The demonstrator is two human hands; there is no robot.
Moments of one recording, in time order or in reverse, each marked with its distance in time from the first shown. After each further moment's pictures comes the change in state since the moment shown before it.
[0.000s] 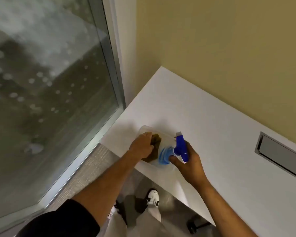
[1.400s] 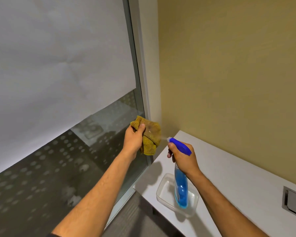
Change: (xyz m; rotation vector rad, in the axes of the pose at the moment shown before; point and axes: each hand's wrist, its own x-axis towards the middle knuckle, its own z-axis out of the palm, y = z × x) left_hand -0.180 0.077 -0.273 -1.166 0.779 0.021; right_hand -0.009 -0.239 -0.016 0.331 0.016 -0.245
